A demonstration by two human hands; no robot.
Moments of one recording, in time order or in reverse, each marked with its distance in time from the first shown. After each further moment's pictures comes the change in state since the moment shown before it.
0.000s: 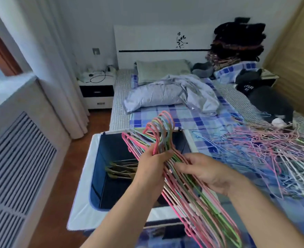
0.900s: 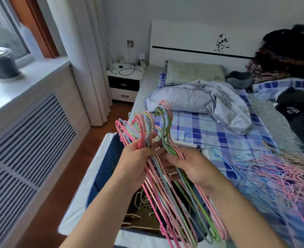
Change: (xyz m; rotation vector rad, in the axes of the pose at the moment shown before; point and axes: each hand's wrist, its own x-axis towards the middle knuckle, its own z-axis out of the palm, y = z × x) left_hand 0.057 0.065 -0.024 -0.091 0.157 0.087; right_hand 0.102 -0.048 -0.010 -0.133 -0.031 -0.138
